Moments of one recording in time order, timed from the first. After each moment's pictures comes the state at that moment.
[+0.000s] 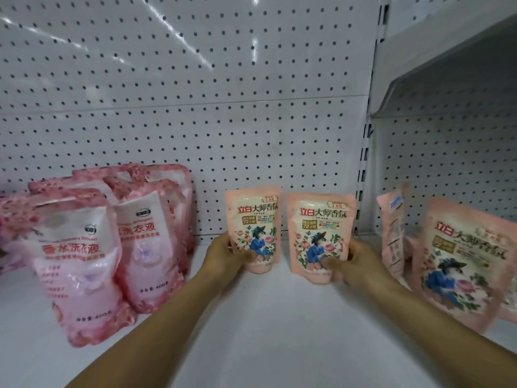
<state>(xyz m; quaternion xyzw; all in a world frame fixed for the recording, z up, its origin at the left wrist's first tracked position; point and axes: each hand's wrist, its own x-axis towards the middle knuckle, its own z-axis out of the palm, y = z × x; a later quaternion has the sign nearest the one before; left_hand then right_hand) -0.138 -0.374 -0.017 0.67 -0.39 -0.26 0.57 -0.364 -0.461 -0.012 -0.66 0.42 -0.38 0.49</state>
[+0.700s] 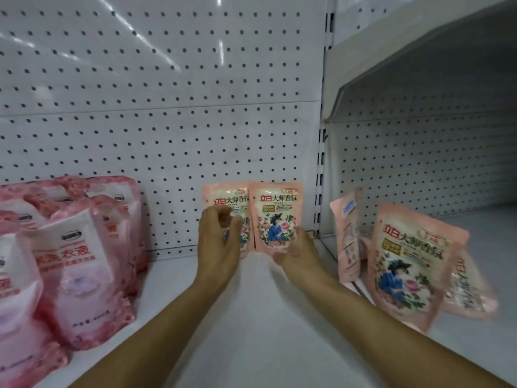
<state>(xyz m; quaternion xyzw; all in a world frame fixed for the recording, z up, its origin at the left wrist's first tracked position) -0.191 -0.426 0.004 0.61 -0.49 -0.01 0.62 -0.335 -0.486 -0.018 -0.67 0.47 -0.39 0.43</state>
